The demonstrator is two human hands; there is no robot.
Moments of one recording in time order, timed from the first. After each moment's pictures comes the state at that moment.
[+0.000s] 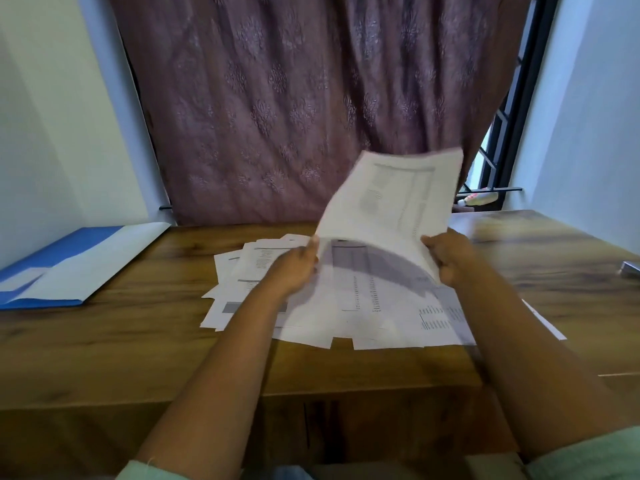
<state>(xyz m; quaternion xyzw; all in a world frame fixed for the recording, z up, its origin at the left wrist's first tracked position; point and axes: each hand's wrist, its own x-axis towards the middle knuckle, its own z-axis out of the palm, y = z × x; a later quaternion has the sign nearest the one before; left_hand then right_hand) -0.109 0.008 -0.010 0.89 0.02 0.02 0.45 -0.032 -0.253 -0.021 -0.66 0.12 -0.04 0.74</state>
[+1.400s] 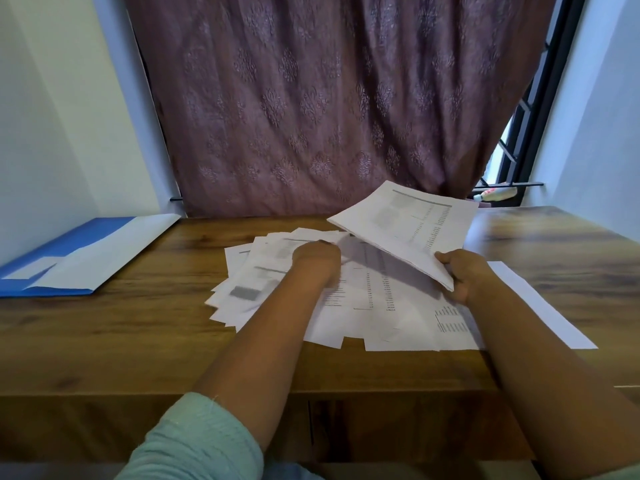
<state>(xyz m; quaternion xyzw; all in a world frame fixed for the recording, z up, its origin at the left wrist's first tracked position) -0.067 -0.019 -0.013 1.00 -0.02 0.00 -0.03 -0.046 -0.251 -0.047 -0.57 0.16 0.02 0.80</state>
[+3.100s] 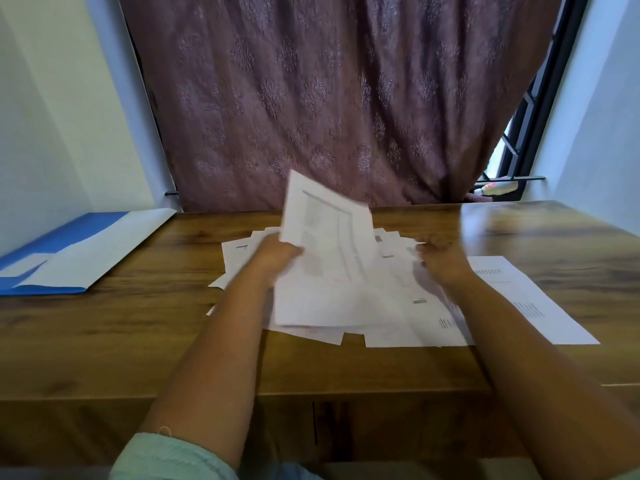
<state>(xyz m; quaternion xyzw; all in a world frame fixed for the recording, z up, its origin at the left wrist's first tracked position) -0.062 0.058 -0.037 0.77 0.10 0.04 0.63 -0.048 -0.223 -0.049 -0.86 0.04 -0.07 0.51</state>
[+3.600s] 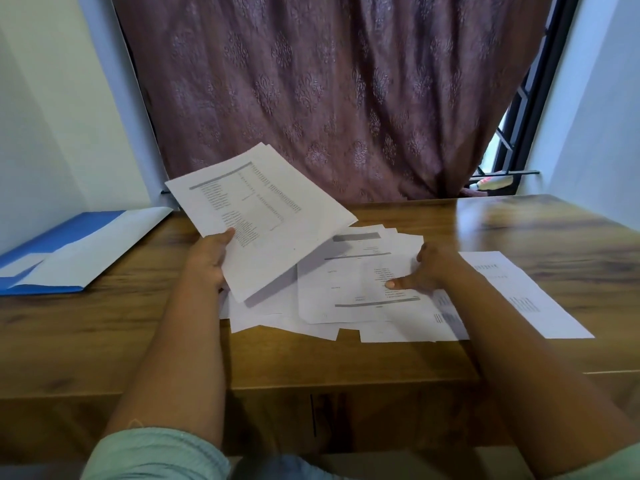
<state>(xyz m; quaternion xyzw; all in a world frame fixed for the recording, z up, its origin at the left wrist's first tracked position) -0.071 0.138 -0.039 0.52 0.17 0.08 0.83 -0.062 -0.218 -0.037 -0.99 0.02 0.03 0.14</state>
